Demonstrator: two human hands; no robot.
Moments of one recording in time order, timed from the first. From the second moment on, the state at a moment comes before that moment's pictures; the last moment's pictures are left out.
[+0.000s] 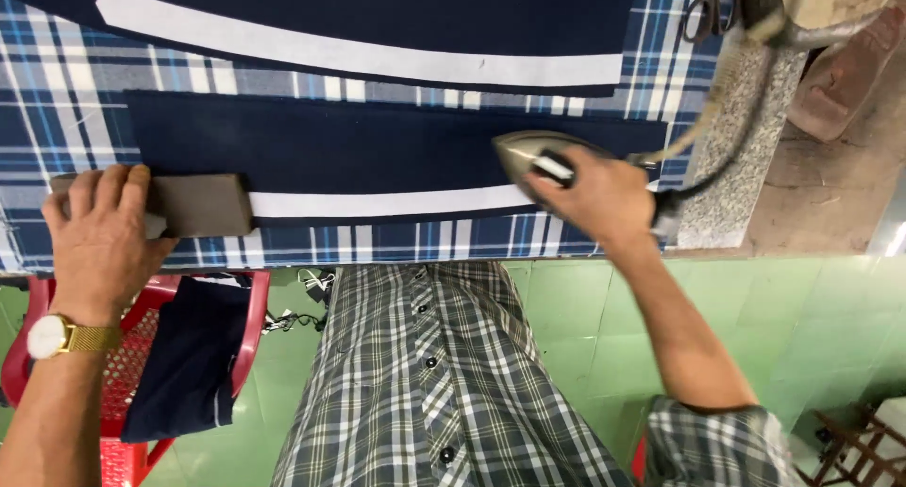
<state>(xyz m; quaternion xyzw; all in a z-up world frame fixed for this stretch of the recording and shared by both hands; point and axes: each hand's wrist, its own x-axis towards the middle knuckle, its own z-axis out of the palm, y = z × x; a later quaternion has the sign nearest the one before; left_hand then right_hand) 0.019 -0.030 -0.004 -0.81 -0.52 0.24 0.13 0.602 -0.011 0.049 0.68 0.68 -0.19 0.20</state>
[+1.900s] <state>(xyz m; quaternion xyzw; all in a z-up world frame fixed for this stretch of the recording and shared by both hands) -0.072 -0.080 -0.103 -0.41 -0.90 0.01 0.15 0.203 0.010 0.088 0.42 0.80 -0.36 0.23</state>
